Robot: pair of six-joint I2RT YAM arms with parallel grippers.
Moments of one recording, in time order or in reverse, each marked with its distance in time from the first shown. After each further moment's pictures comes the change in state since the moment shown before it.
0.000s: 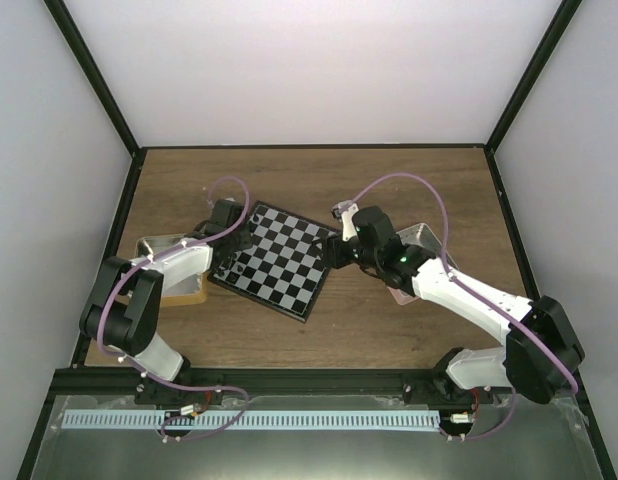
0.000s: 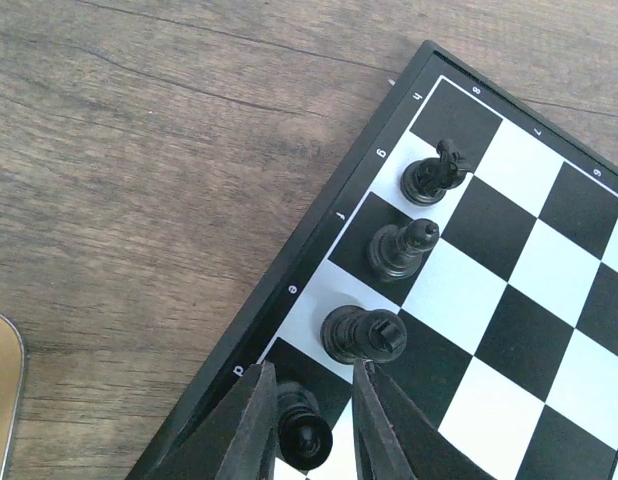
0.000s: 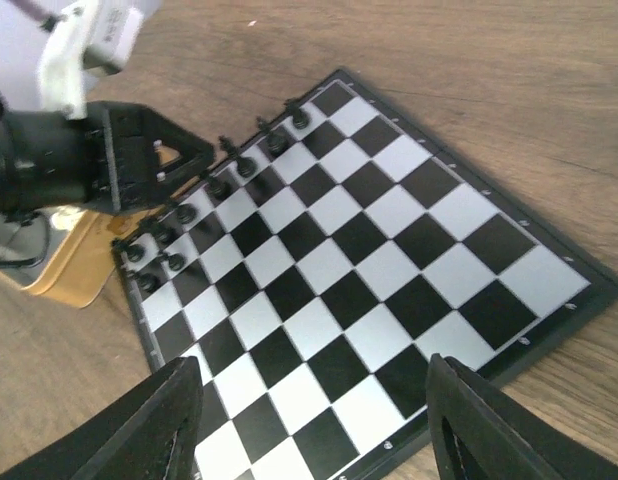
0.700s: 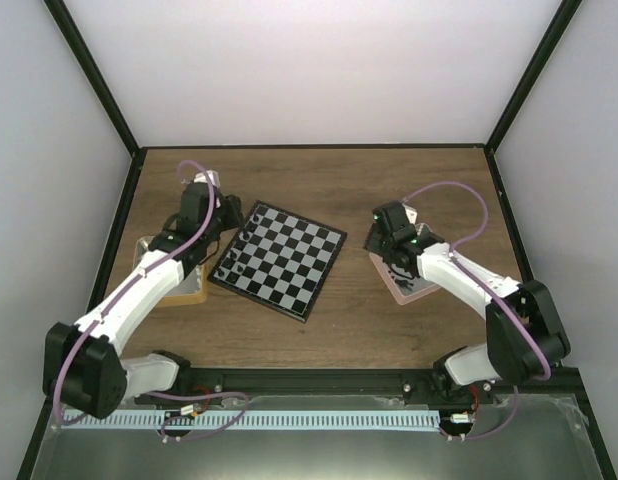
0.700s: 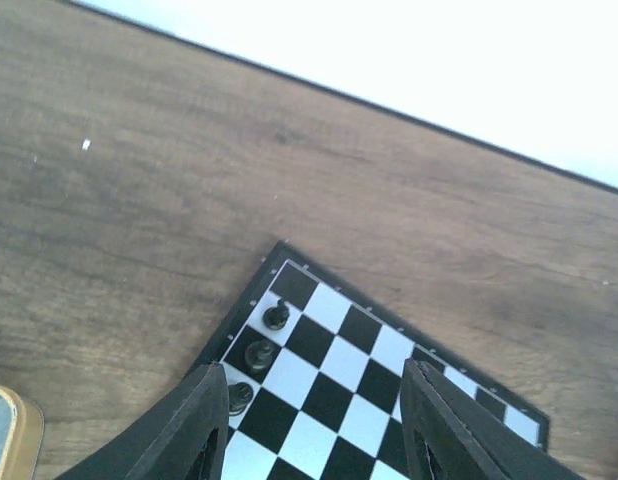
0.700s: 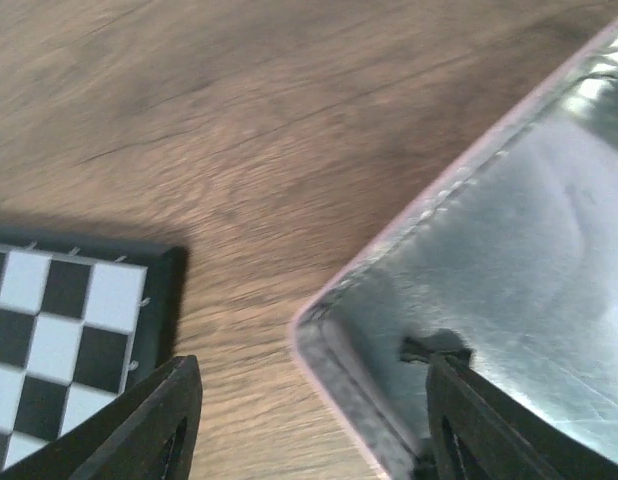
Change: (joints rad) left arm 0.001 -0.322 0.076 -0.096 0.035 -0.033; right arm -0.205 0.098 0.000 -0.229 0.375 0.388
